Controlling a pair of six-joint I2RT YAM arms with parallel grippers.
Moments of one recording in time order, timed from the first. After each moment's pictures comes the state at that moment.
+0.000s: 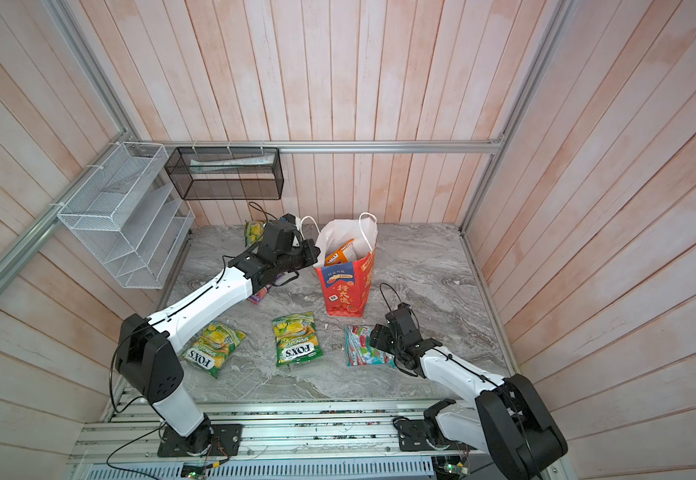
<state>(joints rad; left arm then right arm) -0.59 1.73 1.53 -0.34 0.07 -0.72 0.48 1.20 0.41 -0.12 0.01 0.73</state>
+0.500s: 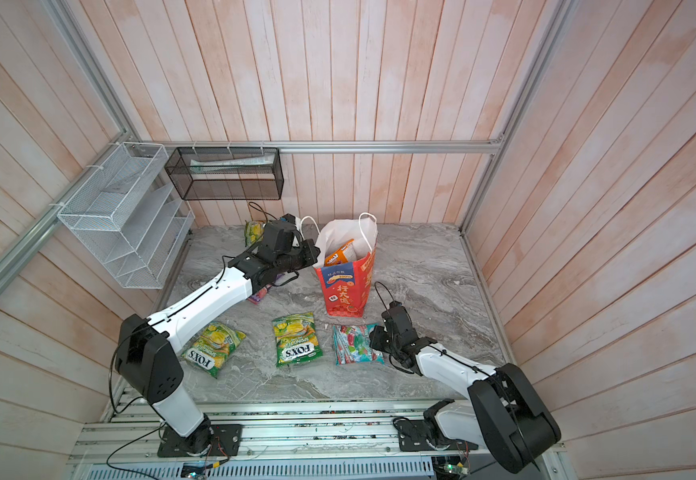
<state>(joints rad) -0.59 1.72 1.53 -0.34 0.07 -0.72 0.50 1.26 0.42 -0.02 -0.08 0.71</state>
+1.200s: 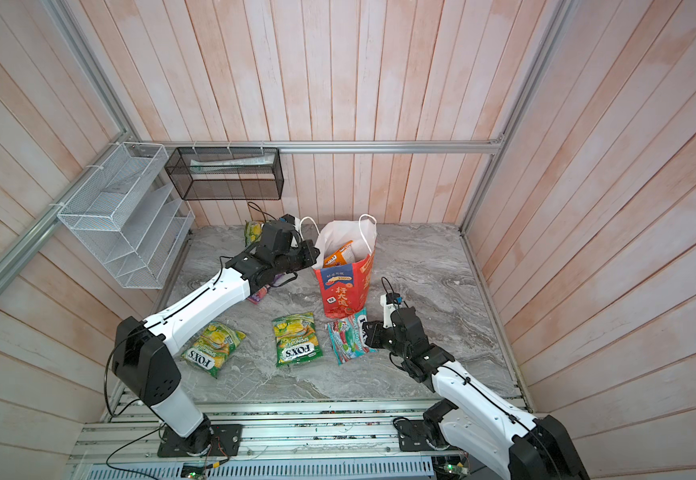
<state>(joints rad) -0.59 1.70 1.52 -0.36 0.09 -0.72 0.55 0.93 0.41 -0.02 -0.19 0.65</state>
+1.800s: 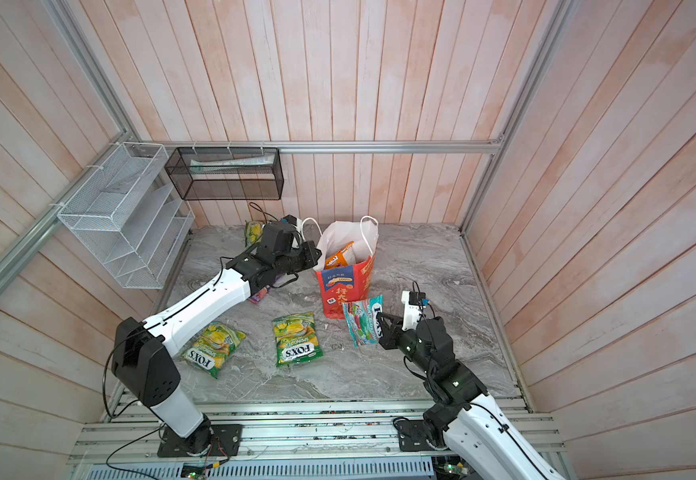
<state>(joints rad) -0.60 1.70 1.52 -0.36 0.10 -0.72 0.55 0.53 0.49 -0.22 -0.05 0.62</state>
